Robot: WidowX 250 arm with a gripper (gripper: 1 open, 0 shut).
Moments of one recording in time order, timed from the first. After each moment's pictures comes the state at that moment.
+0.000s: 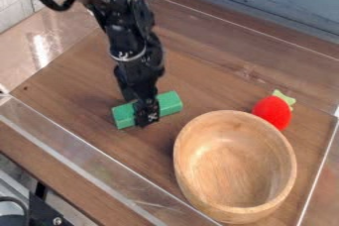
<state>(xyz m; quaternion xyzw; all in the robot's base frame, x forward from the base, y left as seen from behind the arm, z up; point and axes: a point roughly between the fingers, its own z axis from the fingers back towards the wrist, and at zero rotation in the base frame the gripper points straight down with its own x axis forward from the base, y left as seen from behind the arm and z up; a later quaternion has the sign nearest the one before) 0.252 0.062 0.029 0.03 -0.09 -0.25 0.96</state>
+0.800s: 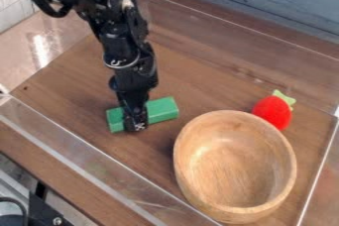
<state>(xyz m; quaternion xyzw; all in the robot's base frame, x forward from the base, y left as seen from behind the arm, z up) 0.236 0.065 0.022 0.02 -0.06 -0.32 0.95</state>
